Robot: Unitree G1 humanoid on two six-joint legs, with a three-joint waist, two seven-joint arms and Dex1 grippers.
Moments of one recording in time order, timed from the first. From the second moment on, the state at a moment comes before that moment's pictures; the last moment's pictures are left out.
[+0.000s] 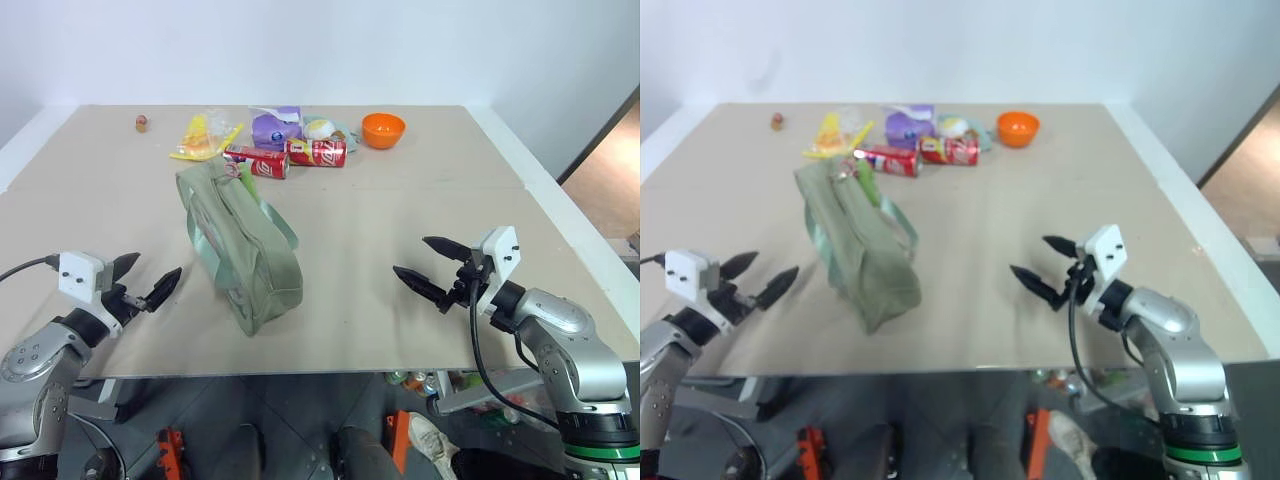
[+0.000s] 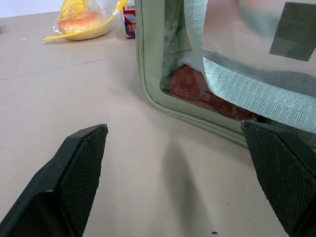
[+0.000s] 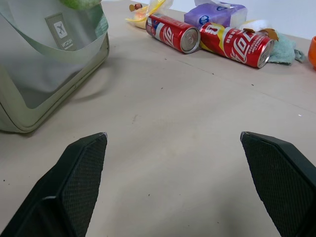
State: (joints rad) left arm 0.03 0.57 0.39 -0.19 -0.50 0.29 -0.60; right arm -0.19 -0.61 -0.17 -0.21 0.46 0.36 0.78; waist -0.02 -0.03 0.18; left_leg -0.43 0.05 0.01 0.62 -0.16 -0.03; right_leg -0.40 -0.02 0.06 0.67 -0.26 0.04
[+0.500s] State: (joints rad) left arm -0.02 0.57 0.39 -0.19 -0.56 0.31 -0.66; right arm -0.19 -0.61 -0.17 -0.20 0.45 0.34 0.79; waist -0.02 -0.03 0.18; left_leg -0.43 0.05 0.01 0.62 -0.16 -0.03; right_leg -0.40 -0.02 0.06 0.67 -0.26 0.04
